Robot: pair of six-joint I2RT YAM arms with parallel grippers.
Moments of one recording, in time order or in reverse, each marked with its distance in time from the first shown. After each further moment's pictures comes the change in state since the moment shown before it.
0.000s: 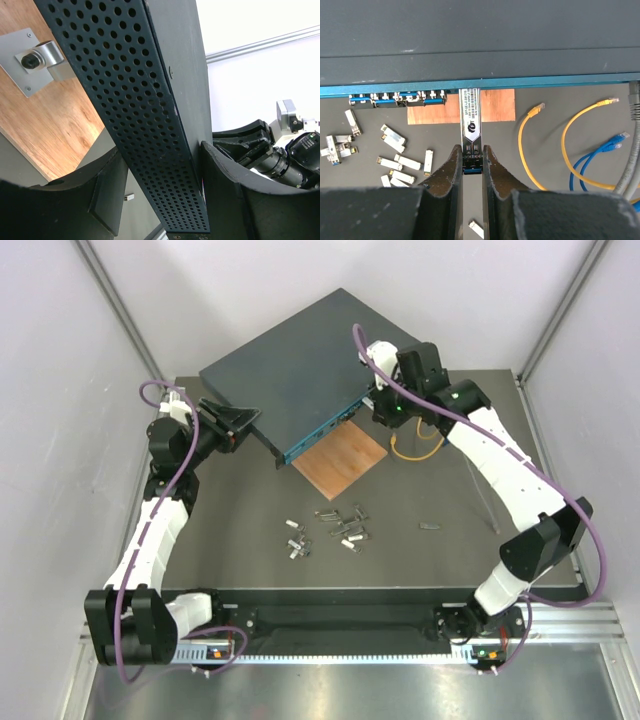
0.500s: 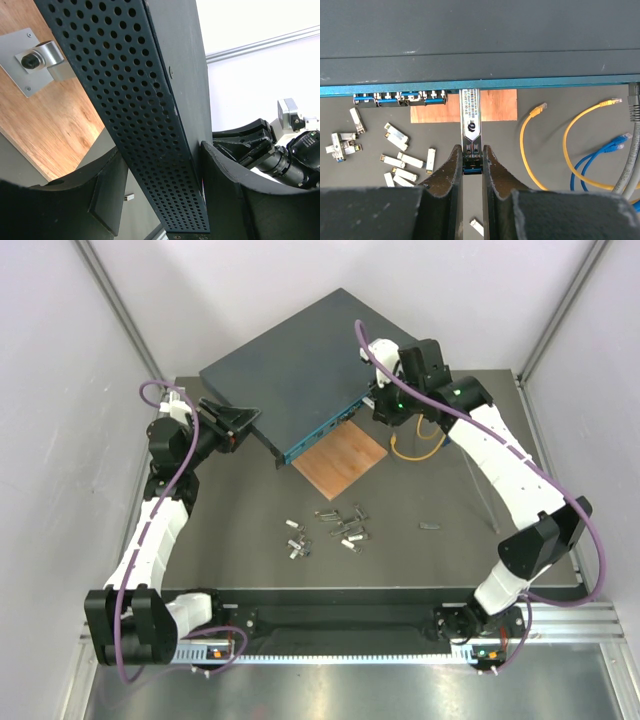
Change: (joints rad) left arm 0.000 0.000 0.000 0.000 0.000 0.000; right arm -0.009 0.014 0.039 -0.033 -0.031 -0.001
